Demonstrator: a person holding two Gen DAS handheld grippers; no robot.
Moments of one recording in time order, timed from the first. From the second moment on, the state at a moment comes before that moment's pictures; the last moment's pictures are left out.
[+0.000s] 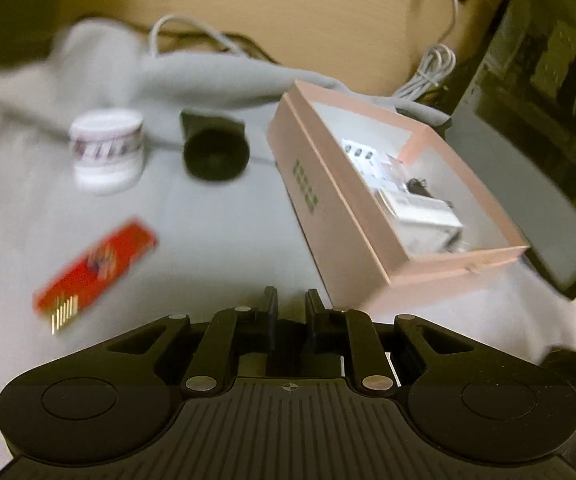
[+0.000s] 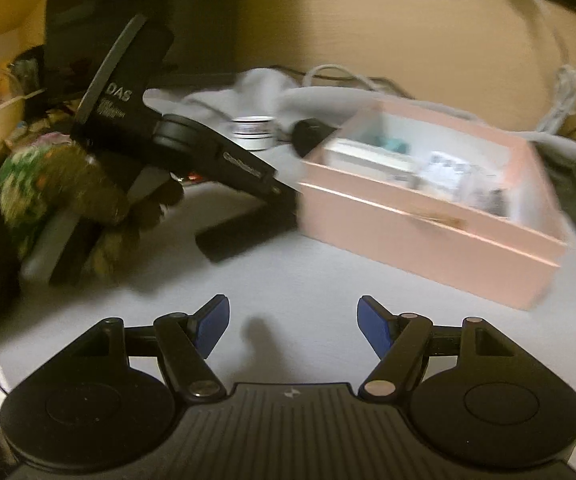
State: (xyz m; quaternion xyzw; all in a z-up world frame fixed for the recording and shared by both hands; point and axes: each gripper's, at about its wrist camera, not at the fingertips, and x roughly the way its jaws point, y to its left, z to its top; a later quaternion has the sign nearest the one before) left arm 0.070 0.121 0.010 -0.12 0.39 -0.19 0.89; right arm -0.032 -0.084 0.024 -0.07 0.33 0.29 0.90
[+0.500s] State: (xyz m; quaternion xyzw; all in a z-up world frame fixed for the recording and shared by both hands) left arm 0.055 0.199 0.029 -0.09 0.30 -0.05 0.95; right arm 0.005 -0.011 0.014 -0.03 0.36 0.28 0.89
